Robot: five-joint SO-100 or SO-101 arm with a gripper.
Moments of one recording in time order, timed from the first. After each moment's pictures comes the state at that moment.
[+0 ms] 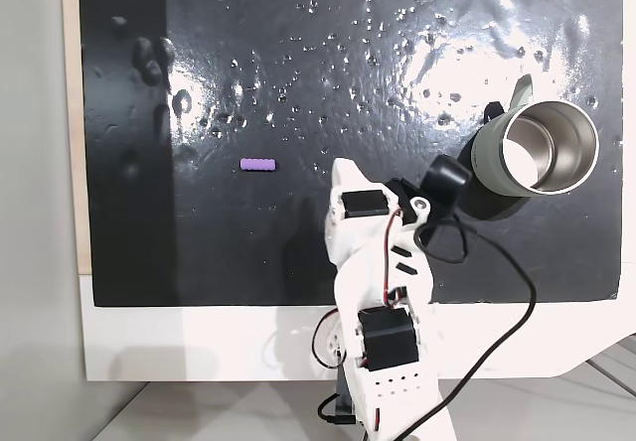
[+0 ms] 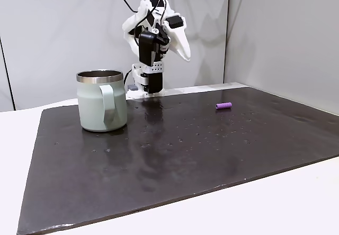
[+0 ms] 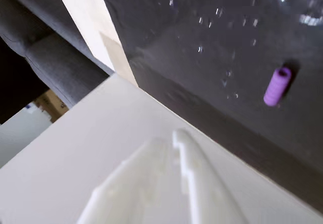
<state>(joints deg) -14.8 154.0 133.2 59.7 14.3</state>
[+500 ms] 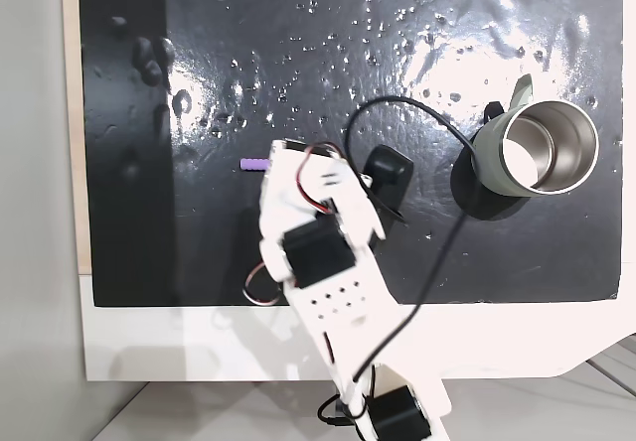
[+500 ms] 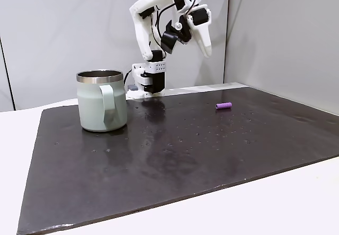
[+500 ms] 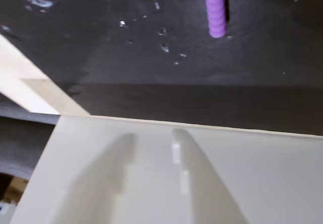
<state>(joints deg) -27.6 113.1 95.1 82.6 37.5</state>
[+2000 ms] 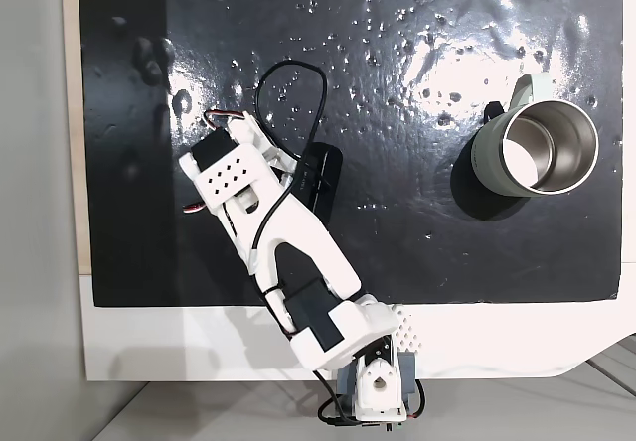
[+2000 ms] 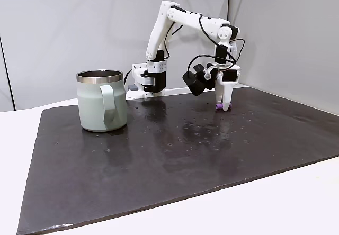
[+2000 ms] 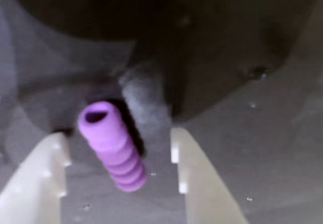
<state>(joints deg) -38.1 68.1 85.8 74.2 44.7</state>
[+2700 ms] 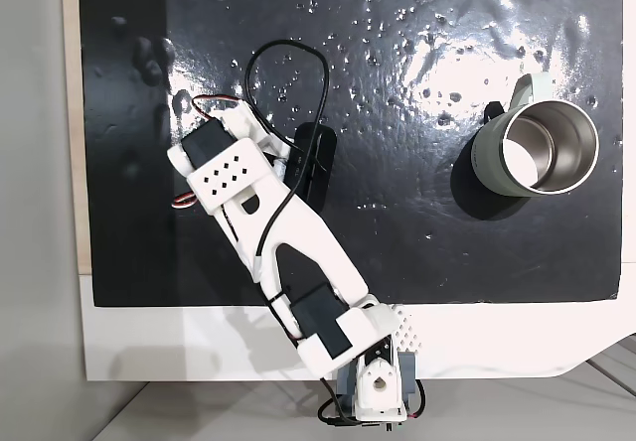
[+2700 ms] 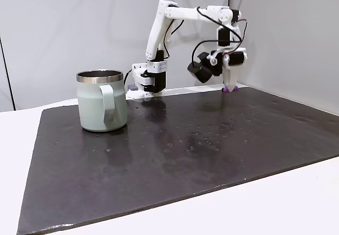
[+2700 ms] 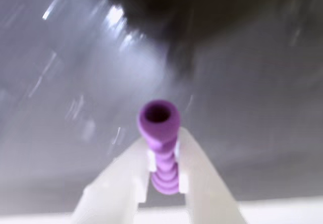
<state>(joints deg) -37.1 73.1 74.5 81.4 43.2</state>
